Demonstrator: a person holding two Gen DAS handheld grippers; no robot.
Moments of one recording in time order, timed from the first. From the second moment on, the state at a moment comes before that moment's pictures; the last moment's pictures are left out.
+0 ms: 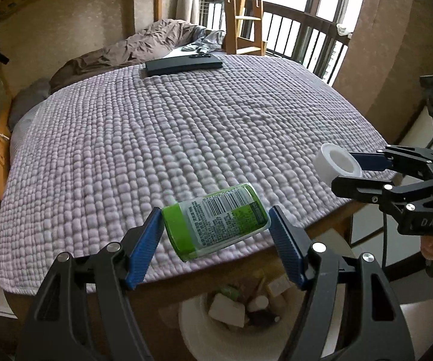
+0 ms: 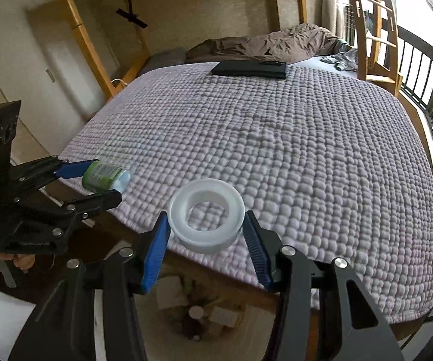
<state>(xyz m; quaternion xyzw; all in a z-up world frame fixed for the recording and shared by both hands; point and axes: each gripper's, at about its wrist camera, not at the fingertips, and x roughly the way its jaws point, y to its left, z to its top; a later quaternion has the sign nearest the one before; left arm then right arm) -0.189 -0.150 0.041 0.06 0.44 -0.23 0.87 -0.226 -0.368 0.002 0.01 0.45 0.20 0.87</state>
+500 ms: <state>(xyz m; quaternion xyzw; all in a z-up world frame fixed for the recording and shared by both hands) -0.232 -0.148 0.040 0.08 0.45 -0.27 0.85 -0.271 -0.358 0.001 0.00 0.47 0.25 0.85</state>
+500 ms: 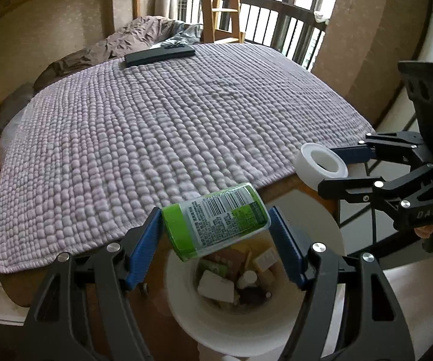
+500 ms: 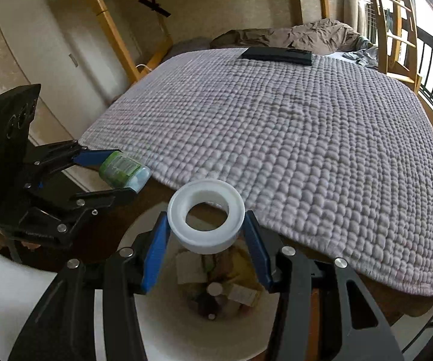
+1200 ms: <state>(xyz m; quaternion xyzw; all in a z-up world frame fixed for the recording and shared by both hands) -0.249 -0.158 -0.004 0.11 0.50 -0.28 0.81 -0.296 -0.344 -0.045 -0.01 0.52 0.26 0.82</state>
